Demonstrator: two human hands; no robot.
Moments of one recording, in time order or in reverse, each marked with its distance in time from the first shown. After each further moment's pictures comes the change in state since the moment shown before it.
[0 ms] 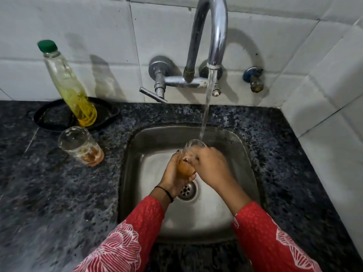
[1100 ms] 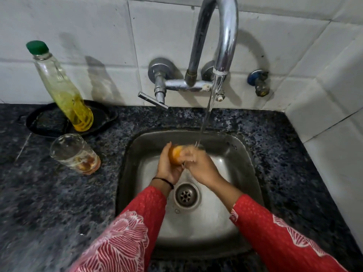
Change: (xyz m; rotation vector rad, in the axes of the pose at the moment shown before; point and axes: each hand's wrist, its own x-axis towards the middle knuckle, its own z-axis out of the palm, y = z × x) left_hand 0.060 0.025 -0.023 -0.171 0.160 -0.015; right_hand 0.039 0.010 0.039 0.722 -0.097 0.175
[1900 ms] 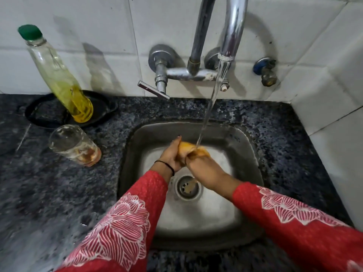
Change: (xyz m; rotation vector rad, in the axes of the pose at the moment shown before) left_hand 0.003 0.011 0.016 0.182 0.067 -0.192; right_hand 0.010 0.044 0.012 -0.413 -0.100 -0.284
